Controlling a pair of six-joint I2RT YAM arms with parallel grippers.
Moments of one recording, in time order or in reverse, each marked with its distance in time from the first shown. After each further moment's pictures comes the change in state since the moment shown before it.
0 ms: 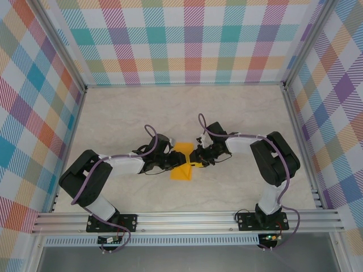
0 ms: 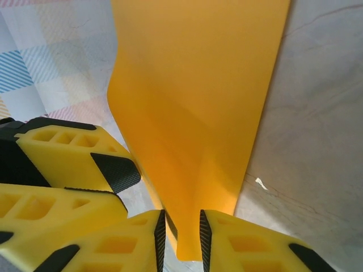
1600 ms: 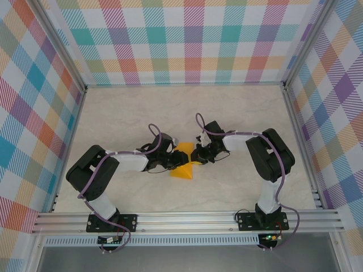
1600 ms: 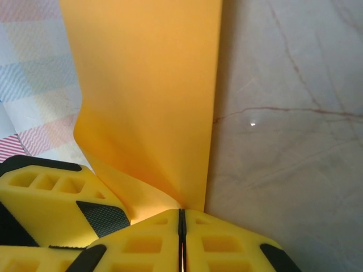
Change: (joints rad) left arm -0.006 0.081 0.043 0.027 0.036 0.000; right arm 0.000 0.066 0.051 -0.010 0.100 -0.031
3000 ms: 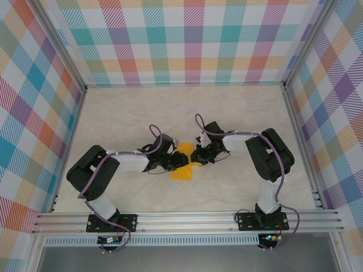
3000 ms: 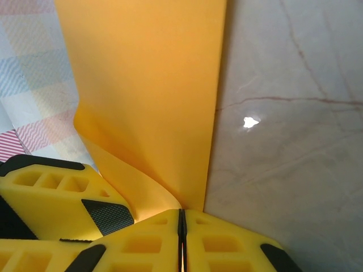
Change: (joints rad) left arm -0.018 0.002 0.001 -0.027 -0.016 0.001; right arm 0.003 0.005 0.000 -0.012 -0.008 -0.015
